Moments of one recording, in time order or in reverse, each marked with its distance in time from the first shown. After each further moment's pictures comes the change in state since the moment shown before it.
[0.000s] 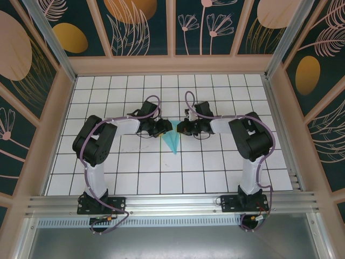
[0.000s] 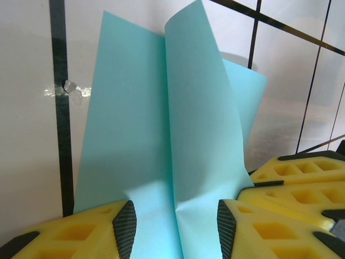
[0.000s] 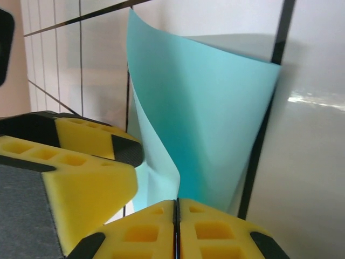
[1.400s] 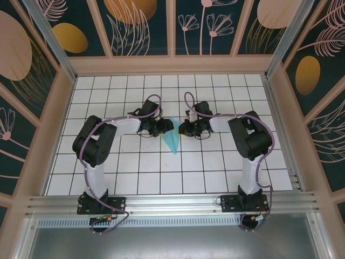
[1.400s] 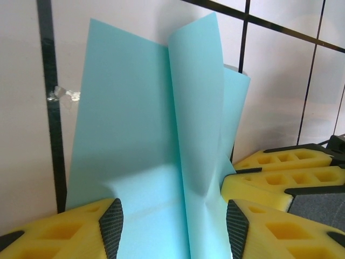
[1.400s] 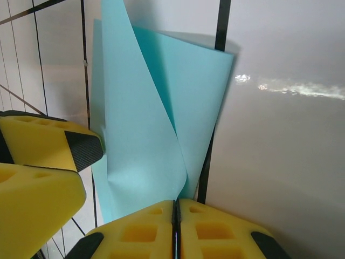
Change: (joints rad) left arm -0.008 -0.021 0.030 -0.052 -0.027 0.027; right arm 0.000 0.023 0.047 -0.131 0.054 -0.046
